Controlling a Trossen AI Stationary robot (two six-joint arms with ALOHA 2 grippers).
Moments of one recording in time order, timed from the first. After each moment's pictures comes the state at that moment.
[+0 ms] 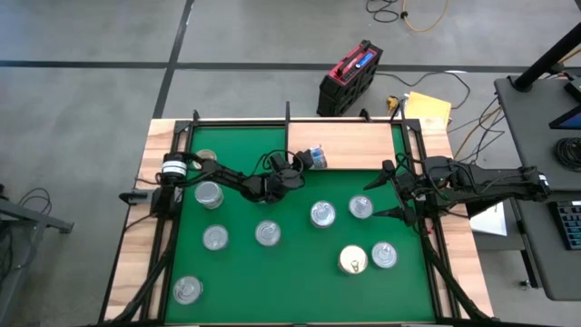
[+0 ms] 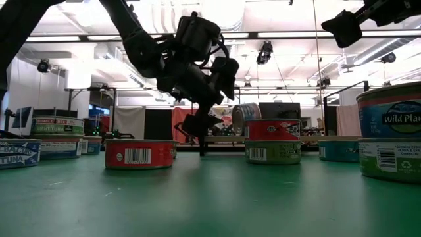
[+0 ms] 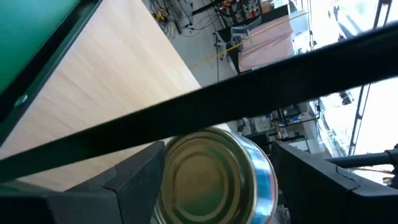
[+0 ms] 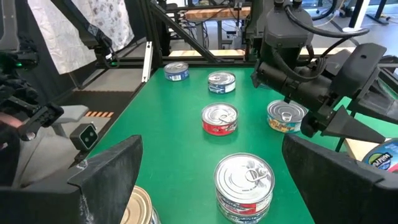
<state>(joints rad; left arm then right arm) 0.06 2.04 1.09 0.61 -0.92 -1.50 -0.01 0.45 0.50 -0.26 -0.27 0.04</state>
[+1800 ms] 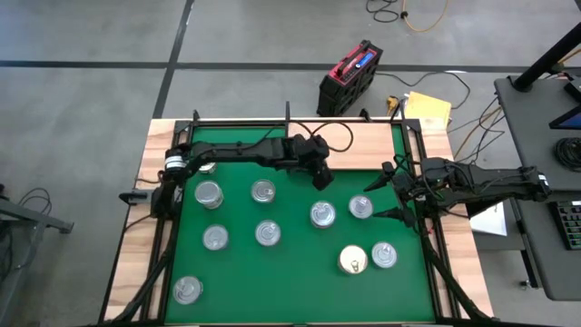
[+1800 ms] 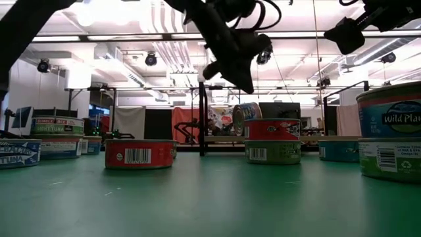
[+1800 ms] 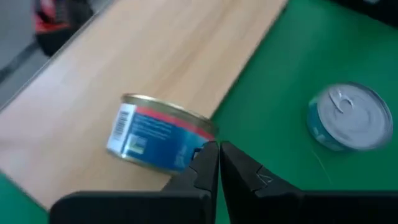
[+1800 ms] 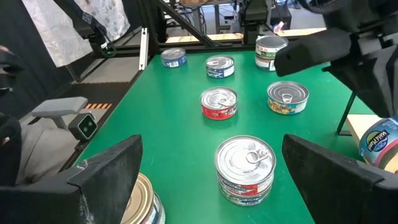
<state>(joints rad) 0.15 2.06 1.82 -0.62 -0.23 -0.30 -0.01 0.46 0.49 -0.31 -0.26 0.07</state>
